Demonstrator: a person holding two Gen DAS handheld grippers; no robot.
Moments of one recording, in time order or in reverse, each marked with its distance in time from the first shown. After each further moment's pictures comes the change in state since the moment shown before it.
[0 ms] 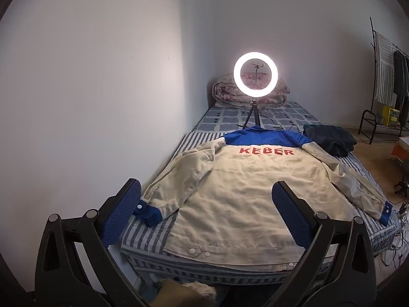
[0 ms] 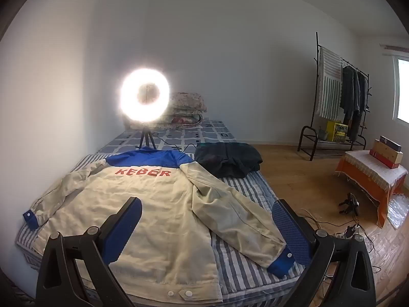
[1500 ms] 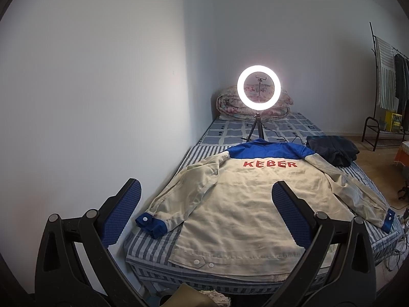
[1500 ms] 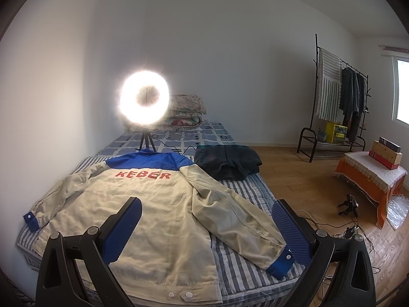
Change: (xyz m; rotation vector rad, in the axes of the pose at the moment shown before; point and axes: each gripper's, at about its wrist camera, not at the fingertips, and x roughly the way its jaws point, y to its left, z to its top) left arm -0.011 0.008 0.017 -0.012 -0.068 0.018; right arm -0.005 0.000 0.007 0.006 -0.004 0.000
